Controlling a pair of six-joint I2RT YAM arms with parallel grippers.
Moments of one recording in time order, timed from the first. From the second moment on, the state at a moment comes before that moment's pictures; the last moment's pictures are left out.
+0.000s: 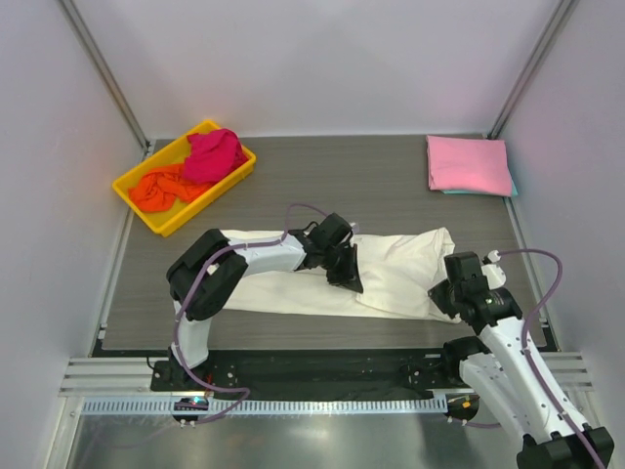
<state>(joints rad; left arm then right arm) -0.89 1.95 1.21 -0.19 0.41 -0.83 0.21 0.64 0.52 -0.90 0.22 1.14</state>
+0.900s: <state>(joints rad) -0.89 1.98 1.22 -0.21 0.42 -0.80 0.24 0.89 0.72 -0.93 0.38 0.99</state>
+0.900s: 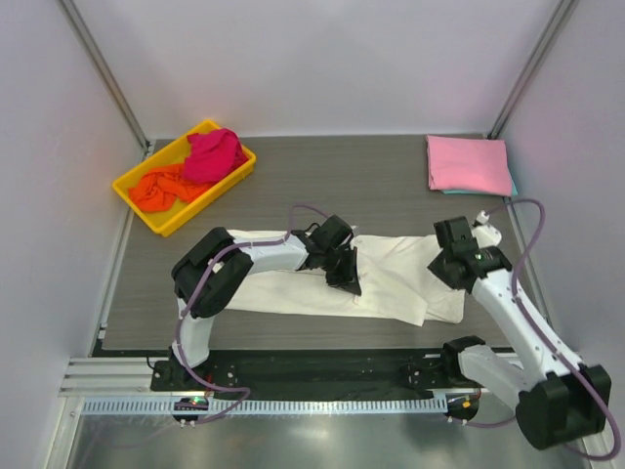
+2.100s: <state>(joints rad) -0.88 1.98 1.20 -0.22 0.41 -0.78 -0.10 1.53 0.87 -0.33 0.14 0.43</state>
